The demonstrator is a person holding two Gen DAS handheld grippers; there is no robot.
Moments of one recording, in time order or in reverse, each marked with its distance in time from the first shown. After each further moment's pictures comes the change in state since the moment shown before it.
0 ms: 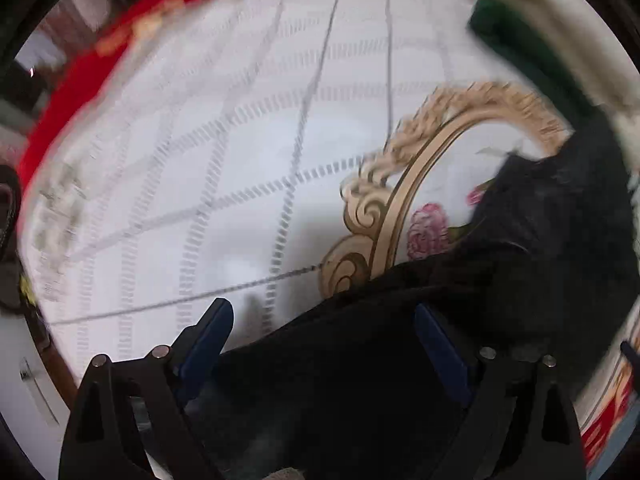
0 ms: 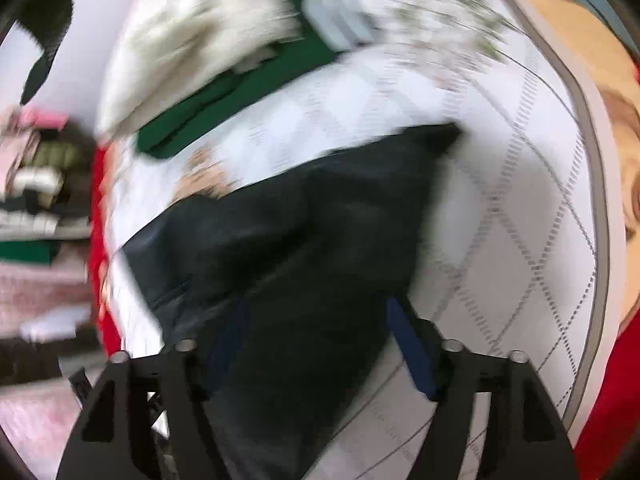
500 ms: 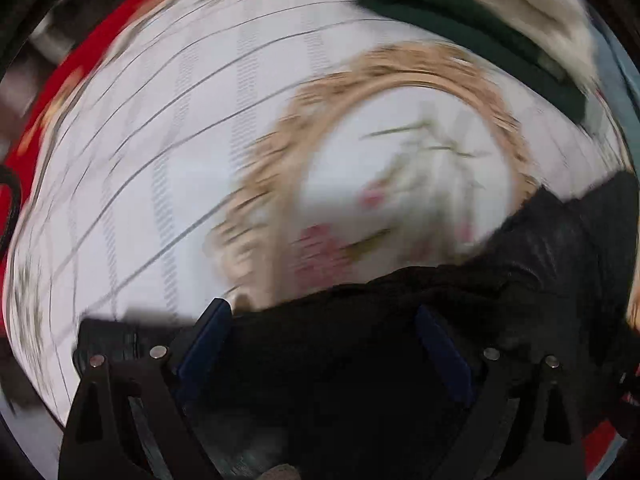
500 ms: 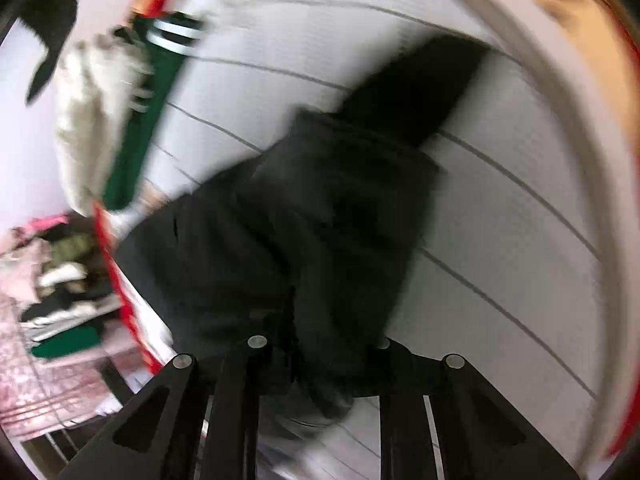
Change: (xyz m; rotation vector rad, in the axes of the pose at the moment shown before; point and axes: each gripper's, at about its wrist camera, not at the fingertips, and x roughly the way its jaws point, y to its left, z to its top) left arm -0.001 -0.072 0.009 0.354 -0.057 -0.067; right arm -0.017 -0.121 -0.085 0.339 0.092 0.081
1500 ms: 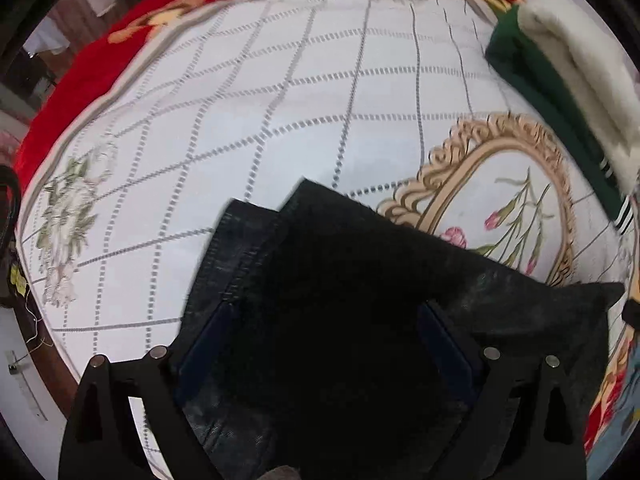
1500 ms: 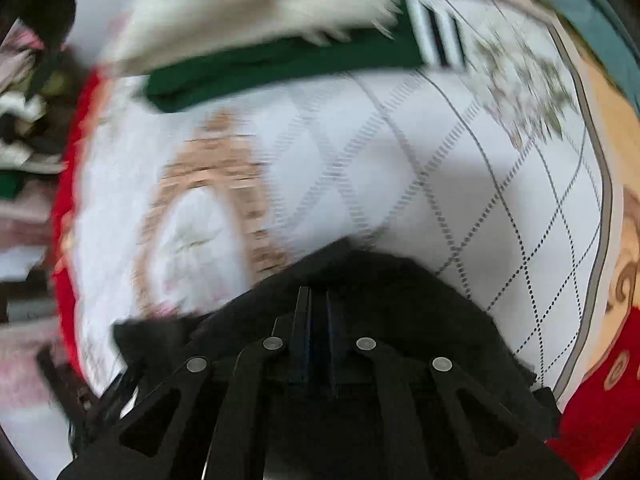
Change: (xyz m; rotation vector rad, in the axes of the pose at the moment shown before) left arm -0.050 0.095 -0.036 -0.384 -0.007 0.039; right arm -0.008 0.190 -0.002 -0.635 -0.035 -0.252
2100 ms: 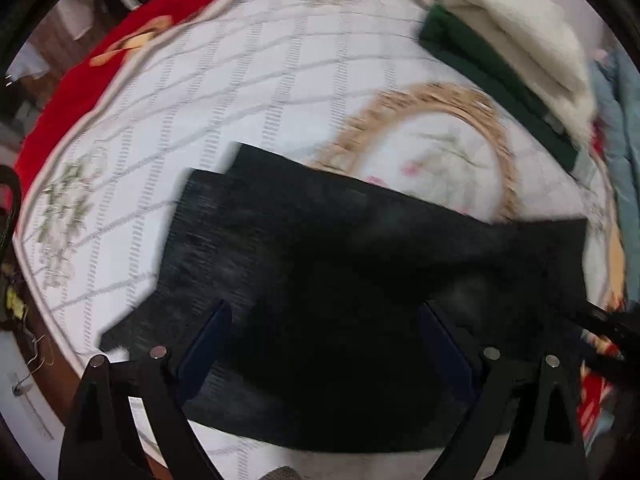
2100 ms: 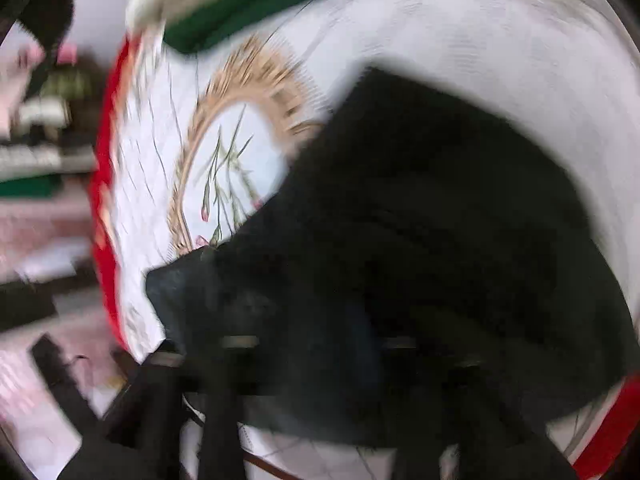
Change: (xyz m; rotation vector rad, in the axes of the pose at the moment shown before) left arm -0.033 -0.053 -0.053 0.123 0.005 -0.074; right arm 0.017 -0.025 -0.068 0.195 0.066 0.194
